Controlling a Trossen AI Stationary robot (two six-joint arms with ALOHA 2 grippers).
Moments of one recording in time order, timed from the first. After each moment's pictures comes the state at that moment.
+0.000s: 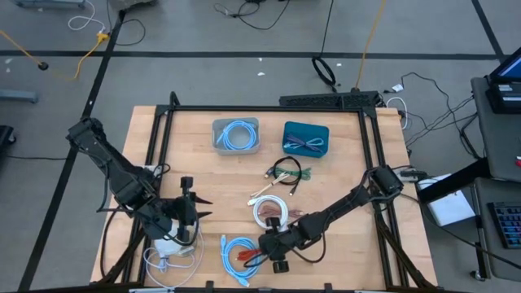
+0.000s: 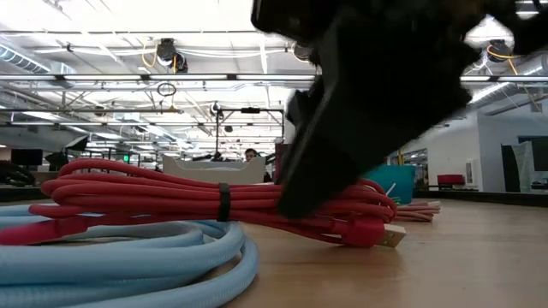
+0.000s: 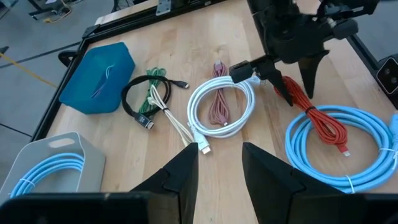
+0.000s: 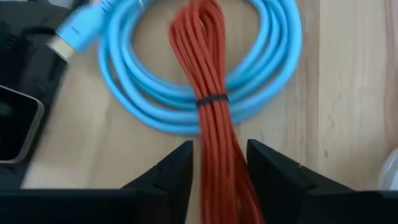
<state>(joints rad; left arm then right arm) -0.78 1.15 0.97 -0.63 -0.72 -0.32 0.50 2.08 1.33 -0.13 0.10 0.35</state>
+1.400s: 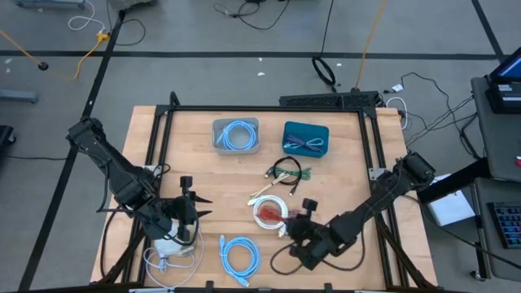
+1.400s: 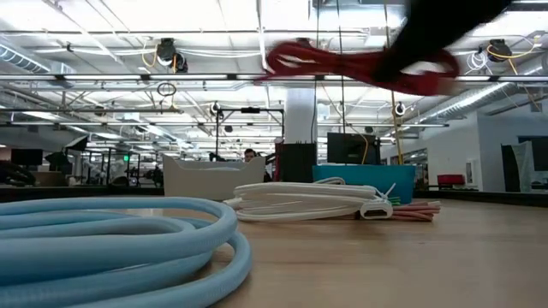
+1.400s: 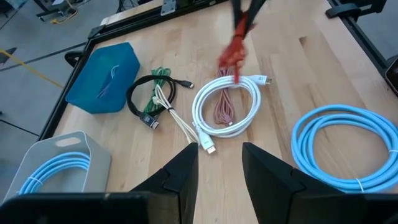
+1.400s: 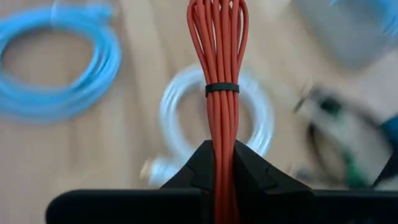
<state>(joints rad) -0.78 1.15 0.97 -0.64 -0.73 -0.32 0.67 1.78 1.27 -0.65 0.72 0.73</state>
